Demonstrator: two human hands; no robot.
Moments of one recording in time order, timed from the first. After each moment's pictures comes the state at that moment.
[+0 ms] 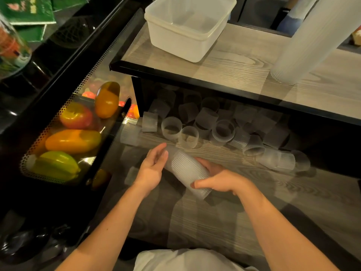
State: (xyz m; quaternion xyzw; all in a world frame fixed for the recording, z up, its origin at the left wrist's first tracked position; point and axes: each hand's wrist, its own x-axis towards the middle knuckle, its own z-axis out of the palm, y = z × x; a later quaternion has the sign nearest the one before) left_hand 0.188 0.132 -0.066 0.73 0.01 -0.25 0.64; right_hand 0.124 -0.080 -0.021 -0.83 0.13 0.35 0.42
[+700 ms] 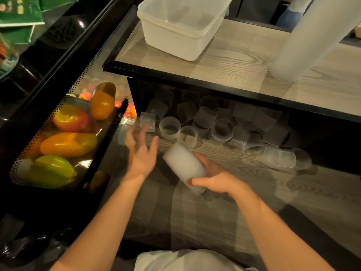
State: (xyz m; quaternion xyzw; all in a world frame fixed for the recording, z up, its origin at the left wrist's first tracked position) left_hand 0.231 0.127 -0.063 0.90 -0.02 -0.06 0.43; right_hand 0.125 -0.077 -0.035 -0.85 0.15 0.28 0.42
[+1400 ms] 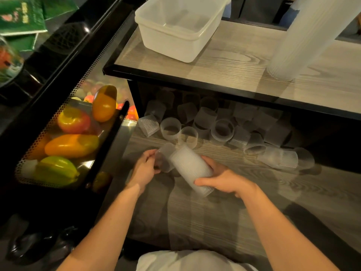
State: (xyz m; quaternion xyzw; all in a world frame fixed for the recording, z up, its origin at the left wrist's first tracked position) left_hand 0.211 0.138 -0.098 0.73 0.10 -0.27 0.62; right_hand 0.113 -0.098 -0.034 -0.80 0.15 0.29 0.50
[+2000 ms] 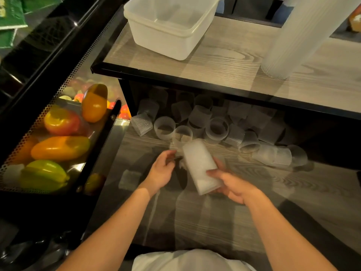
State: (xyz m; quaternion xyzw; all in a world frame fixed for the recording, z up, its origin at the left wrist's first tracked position) left_hand 0.201 0.085 -0.116 0.78 -0.02 -0.30 0.55; right_hand 0.092 -0.116 -0.064 -0.56 0.30 0.22 0.74
